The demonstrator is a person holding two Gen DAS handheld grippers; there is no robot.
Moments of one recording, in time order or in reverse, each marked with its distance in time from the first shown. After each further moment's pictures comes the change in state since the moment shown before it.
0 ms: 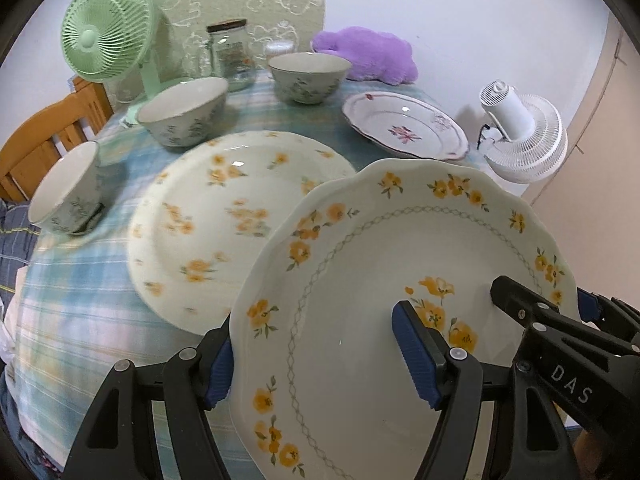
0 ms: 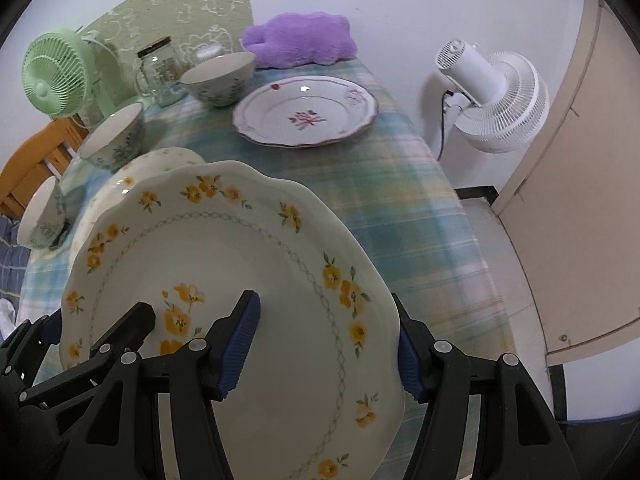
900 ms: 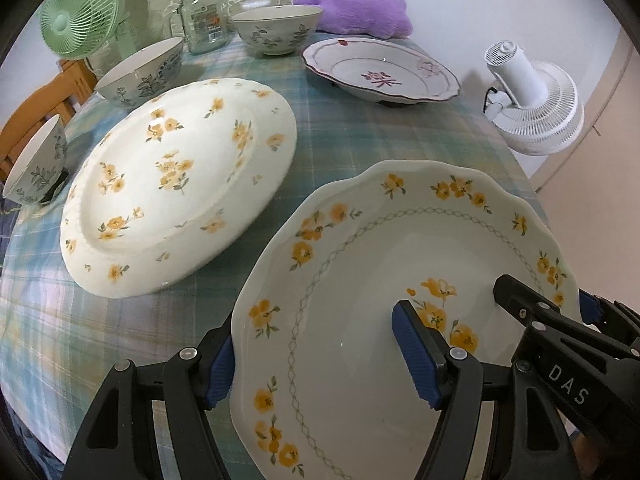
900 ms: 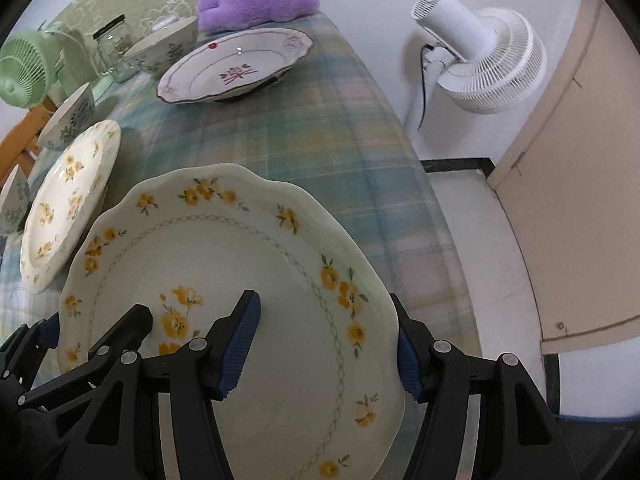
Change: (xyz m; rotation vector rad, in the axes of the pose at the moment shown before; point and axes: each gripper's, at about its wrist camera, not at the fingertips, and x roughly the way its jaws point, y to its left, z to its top) left arm 0.046 -0.058 -0.013 -0.030 0.105 0.061; right arm 0.050 -0.068 -0.010 -0.002 0.102 0.006
